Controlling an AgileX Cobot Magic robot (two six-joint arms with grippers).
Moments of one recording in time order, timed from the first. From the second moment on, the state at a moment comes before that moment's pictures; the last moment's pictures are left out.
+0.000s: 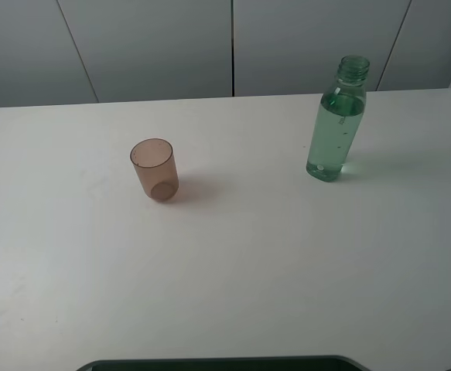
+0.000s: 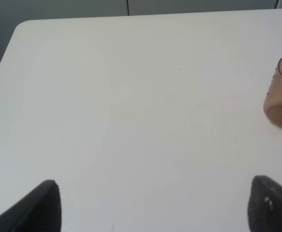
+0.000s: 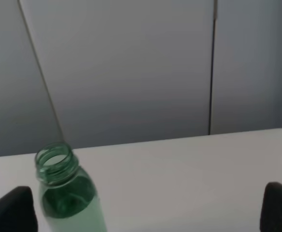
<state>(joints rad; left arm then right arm) -0.07 0.00 -0.51 -0.02 1.09 0.03 -0.03 0.50 -0.50 0.15 0.38 -0.06</state>
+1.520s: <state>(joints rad) -0.07 0.00 -0.51 -0.02 1.09 0.03 -0.03 1.06 -0.03 -0.24 -0.70 0.27</state>
